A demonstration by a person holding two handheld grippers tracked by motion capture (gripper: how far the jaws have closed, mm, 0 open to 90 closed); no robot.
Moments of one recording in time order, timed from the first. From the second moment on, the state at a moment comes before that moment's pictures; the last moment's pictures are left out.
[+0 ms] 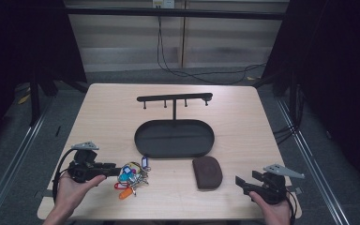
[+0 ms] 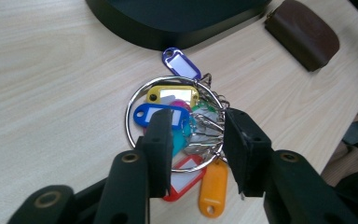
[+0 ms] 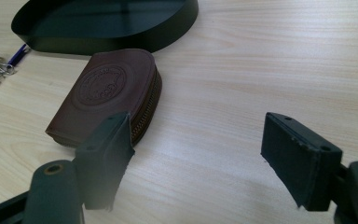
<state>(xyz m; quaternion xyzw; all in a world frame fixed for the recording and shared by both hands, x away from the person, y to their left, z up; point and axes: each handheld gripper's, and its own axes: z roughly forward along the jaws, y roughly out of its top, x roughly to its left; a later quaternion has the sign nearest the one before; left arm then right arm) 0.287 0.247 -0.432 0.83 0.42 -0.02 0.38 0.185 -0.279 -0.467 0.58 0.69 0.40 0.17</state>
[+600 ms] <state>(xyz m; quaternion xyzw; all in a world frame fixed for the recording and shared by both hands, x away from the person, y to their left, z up) 0.309 0.231 -0.424 0.87 0.39 -0.05 0.30 0.187 -0.278 -0.469 0.58 0.69 0.40 0.17</state>
